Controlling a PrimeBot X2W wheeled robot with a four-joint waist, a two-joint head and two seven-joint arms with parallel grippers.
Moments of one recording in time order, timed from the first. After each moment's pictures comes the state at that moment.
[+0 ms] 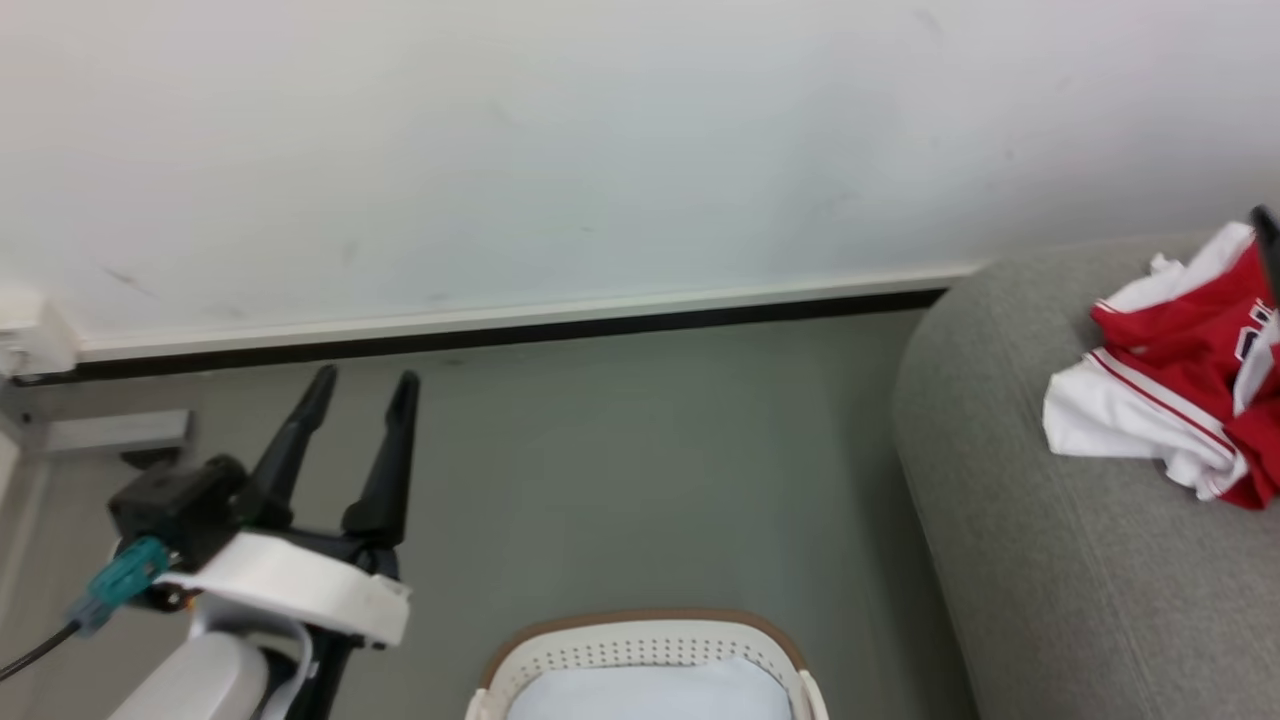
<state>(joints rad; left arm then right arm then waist) -0.34 0.56 -0.54 -0.06 -0.76 0.24 -0.26 -0.57 -0.52 0.08 0.09 0.31 0.13 0.48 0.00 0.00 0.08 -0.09</state>
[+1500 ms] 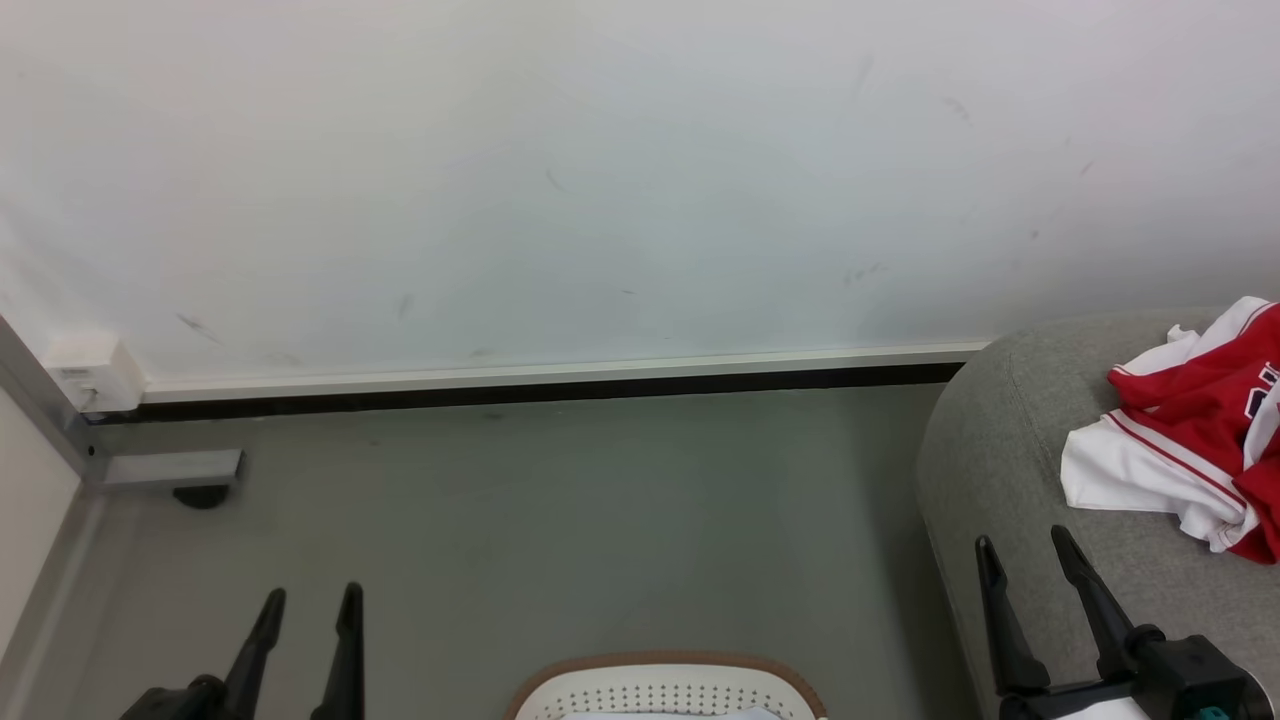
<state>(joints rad) 0.05 0.20 -0.07 0.13 -0.36 -0.04 -0.26 -0.05 -0.05 0.09 0.21 0.21 0.13 -0.26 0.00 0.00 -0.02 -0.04</state>
